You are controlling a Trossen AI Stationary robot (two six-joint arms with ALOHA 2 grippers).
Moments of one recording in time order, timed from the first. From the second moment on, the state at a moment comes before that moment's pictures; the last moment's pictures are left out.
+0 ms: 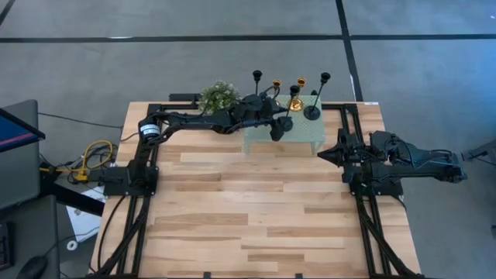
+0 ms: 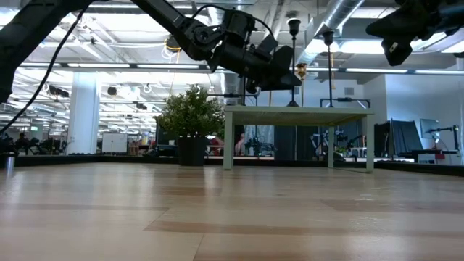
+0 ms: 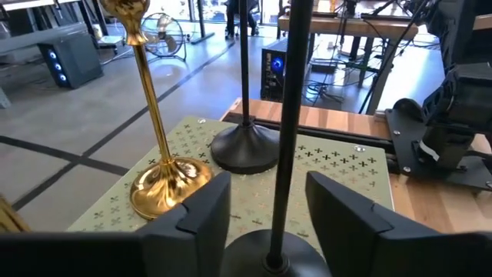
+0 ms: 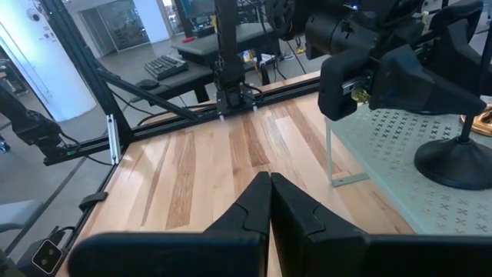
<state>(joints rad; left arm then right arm) 0.31 1.89 1.51 0.35 0.01 0.07 -0.06 0.27 0.45 -0.35 0.00 0.24</state>
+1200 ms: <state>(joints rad) 0.23 1.46 1.51 -0.37 0.02 0.10 -0.06 0.27 0.45 -0.36 0.00 0.23</state>
